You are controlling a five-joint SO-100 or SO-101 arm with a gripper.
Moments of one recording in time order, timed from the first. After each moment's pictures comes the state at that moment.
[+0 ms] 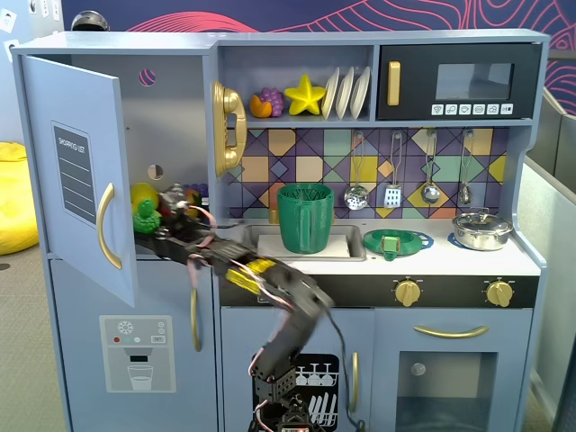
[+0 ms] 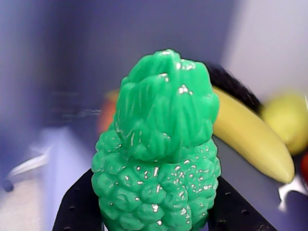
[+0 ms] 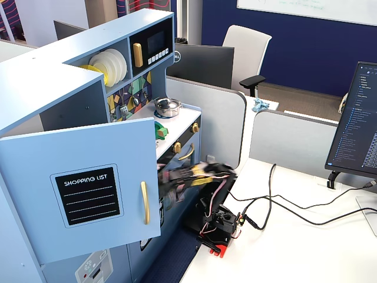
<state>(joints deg) -52.6 128.8 117.3 3.0 -108.6</state>
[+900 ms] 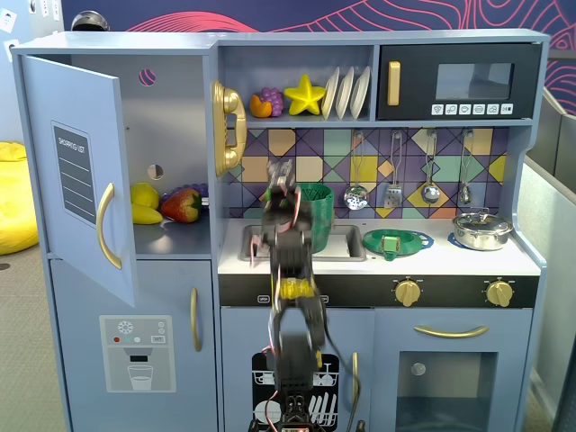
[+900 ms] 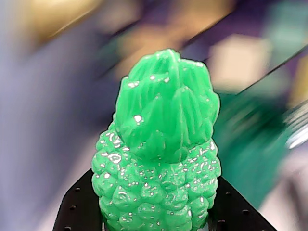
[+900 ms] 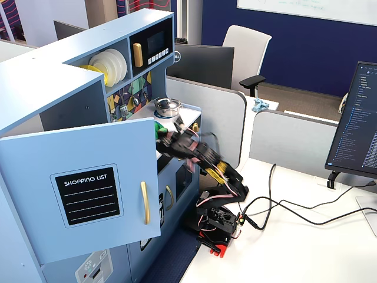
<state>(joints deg) -2.5 142.6 110.1 27.1 -97.9</state>
